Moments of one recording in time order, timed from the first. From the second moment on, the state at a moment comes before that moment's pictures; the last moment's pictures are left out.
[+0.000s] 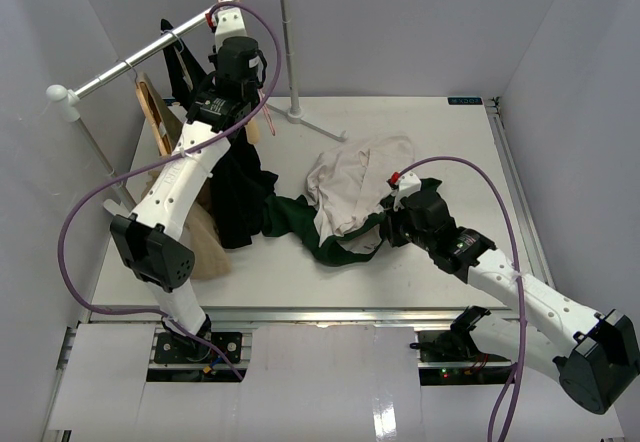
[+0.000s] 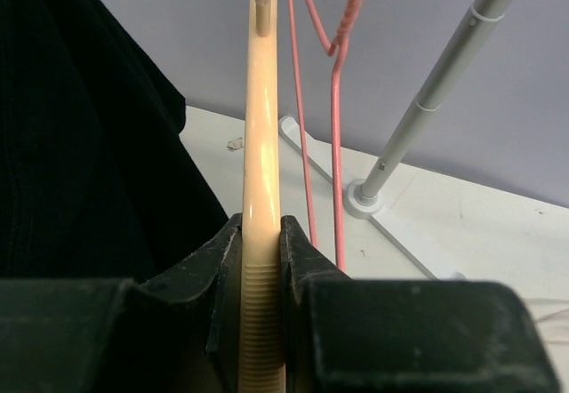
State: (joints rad) left arm -0.42 1.75 1.95 -0.45 -0.66 -0.21; right arm 0.70 0.96 0.66 -0.28 0.07 0.21
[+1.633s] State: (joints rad) left arm -0.42 1.45 1.76 -0.69 -0.44 -0.21; right arm 0.70 0.94 0.66 -0.29 0.06 0.21
